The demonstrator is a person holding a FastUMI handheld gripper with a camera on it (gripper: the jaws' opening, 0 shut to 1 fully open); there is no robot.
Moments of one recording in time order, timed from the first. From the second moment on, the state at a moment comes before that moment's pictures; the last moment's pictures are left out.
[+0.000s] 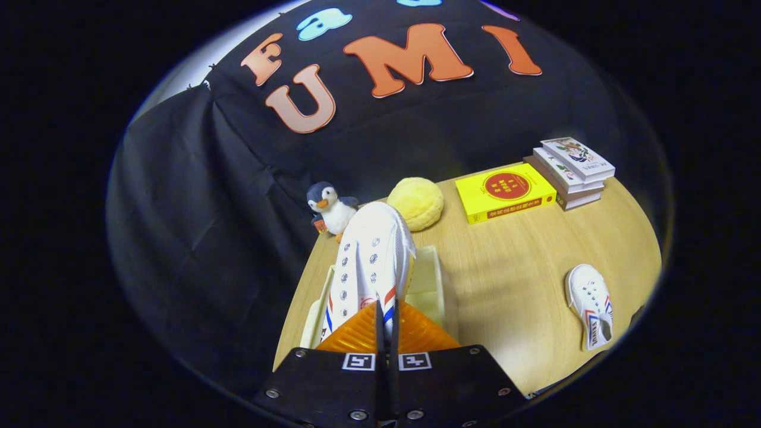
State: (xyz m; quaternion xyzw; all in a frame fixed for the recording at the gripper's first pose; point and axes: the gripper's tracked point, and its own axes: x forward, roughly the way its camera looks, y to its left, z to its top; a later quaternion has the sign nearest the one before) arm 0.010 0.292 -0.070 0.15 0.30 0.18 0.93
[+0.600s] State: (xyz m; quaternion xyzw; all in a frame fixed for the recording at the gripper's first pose) arm 0.003 0.354 -0.156 0.14 0.37 0.17 0.90
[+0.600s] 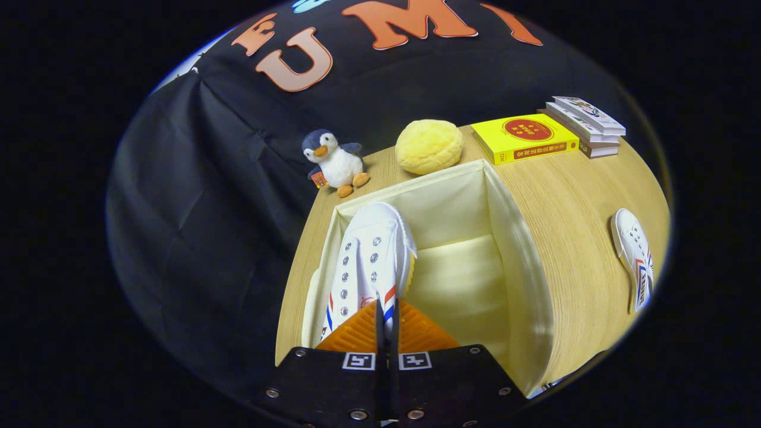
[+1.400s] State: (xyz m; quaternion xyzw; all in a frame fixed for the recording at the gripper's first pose) arm 0.007 0.332 -0.114 0.13 0.33 0.20 0.91
